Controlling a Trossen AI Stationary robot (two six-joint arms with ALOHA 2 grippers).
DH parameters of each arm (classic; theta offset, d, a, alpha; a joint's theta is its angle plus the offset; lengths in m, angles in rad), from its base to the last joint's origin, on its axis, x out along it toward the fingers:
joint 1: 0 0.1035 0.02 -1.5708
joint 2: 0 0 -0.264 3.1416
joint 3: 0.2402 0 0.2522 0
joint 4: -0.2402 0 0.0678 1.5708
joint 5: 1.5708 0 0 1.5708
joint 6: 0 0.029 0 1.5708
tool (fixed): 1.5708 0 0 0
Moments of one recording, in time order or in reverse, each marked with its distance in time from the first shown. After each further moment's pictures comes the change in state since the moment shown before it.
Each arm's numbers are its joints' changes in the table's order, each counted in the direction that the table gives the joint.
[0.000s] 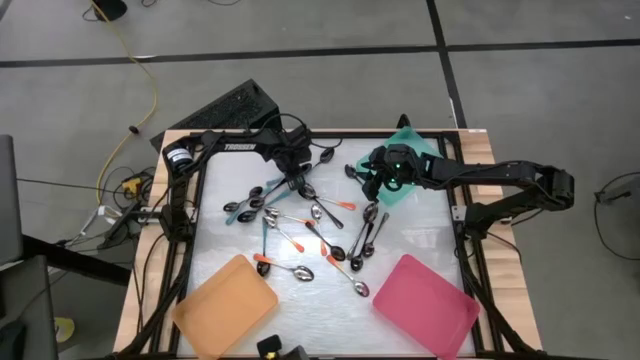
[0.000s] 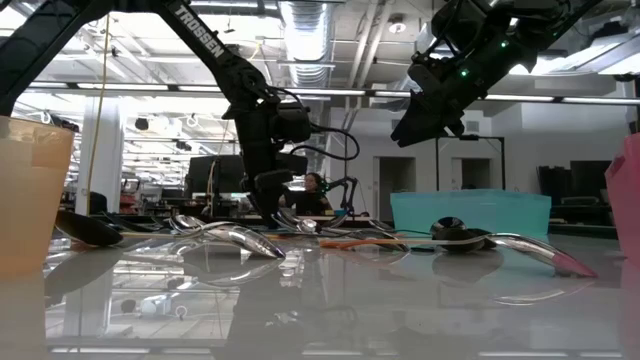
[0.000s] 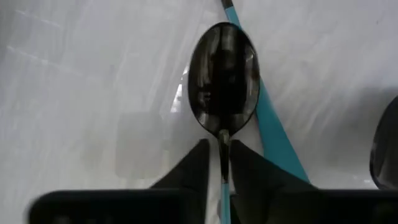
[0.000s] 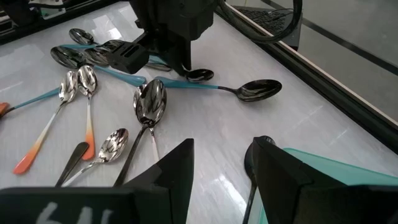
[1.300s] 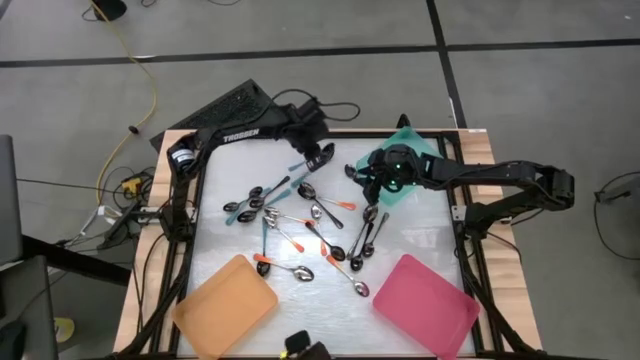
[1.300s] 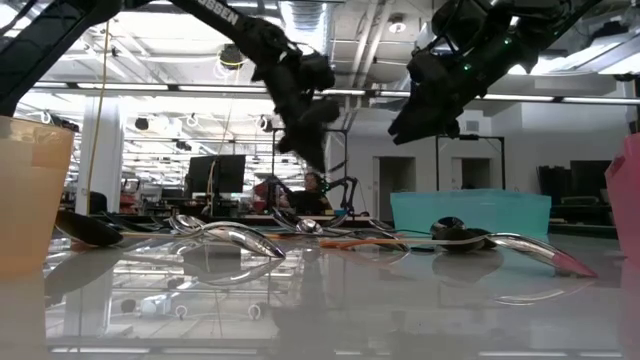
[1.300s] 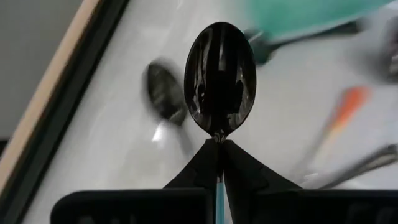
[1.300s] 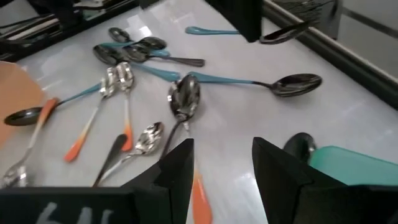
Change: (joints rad) left arm -0.028 0.004 0.419 -0.160 0.190 -0.069; right arm 0.004 -0.003 0.000 0.006 -0.133 0.040
